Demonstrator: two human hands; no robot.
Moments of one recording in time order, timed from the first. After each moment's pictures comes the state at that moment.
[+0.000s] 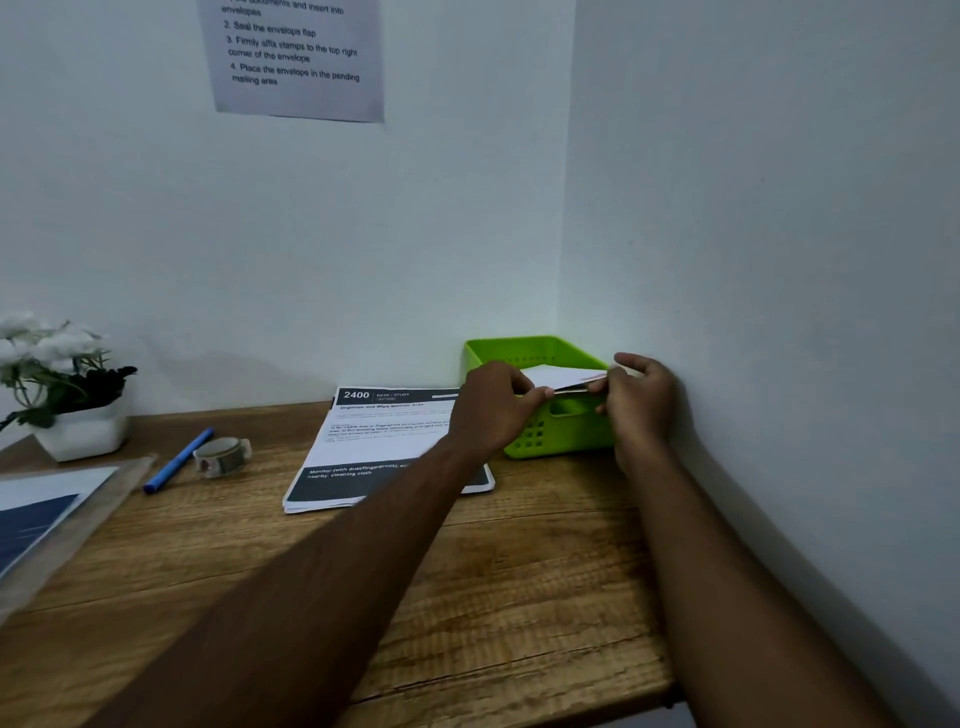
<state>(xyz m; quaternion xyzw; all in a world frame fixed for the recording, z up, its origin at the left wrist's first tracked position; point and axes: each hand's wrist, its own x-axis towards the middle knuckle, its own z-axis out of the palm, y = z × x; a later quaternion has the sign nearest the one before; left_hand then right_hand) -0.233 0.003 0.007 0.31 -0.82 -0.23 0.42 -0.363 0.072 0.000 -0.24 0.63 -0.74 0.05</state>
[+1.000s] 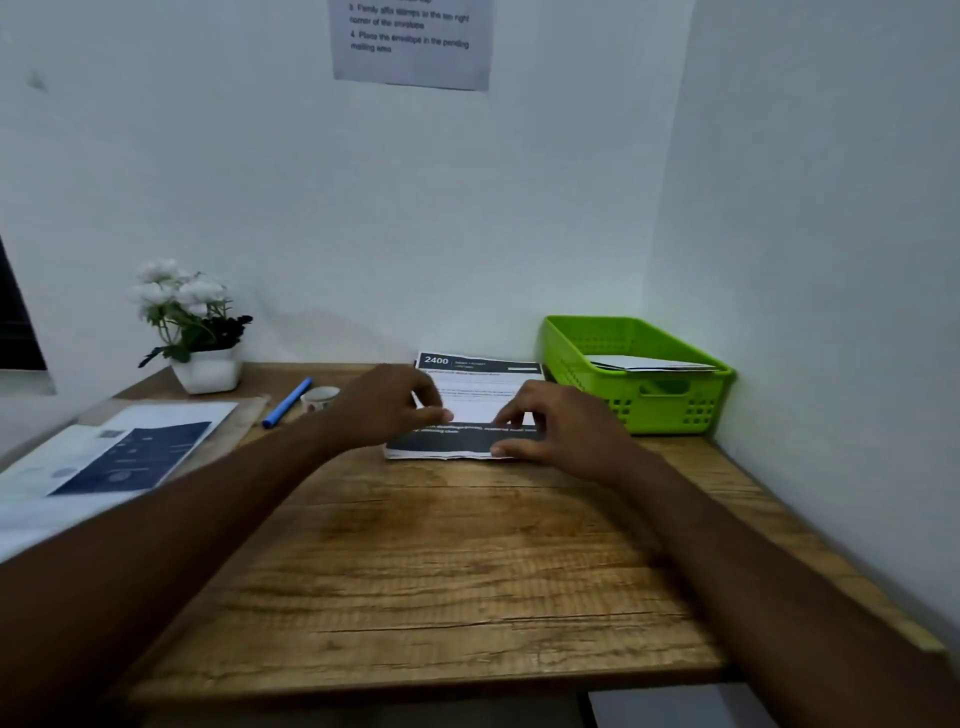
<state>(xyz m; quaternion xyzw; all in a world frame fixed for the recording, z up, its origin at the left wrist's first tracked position) -0.036 -0.049 -0.005 0.37 -0.90 -0.08 0.23 -0.258 0.052 -0.022 -0.77 0.58 -0.27 -0.08</state>
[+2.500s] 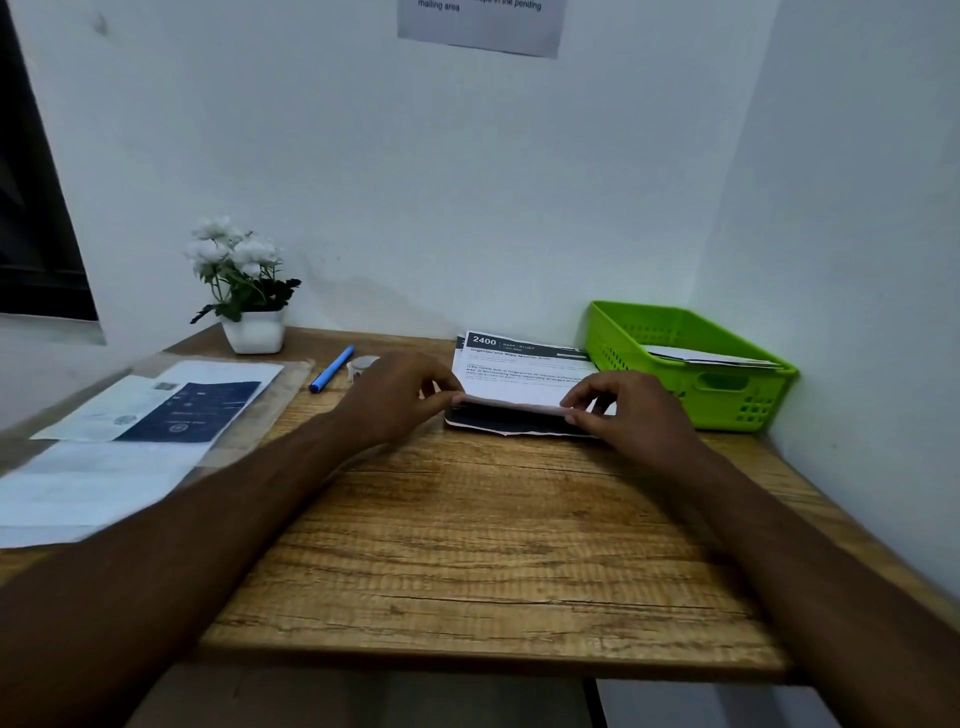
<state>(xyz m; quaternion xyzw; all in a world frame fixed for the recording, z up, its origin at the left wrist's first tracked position) 0.001 -0.052 -0.031 0.32 -0.89 -0.08 0.32 -0.261 0.053 -0.026 -0.68 0.65 -0.33 -0.01</state>
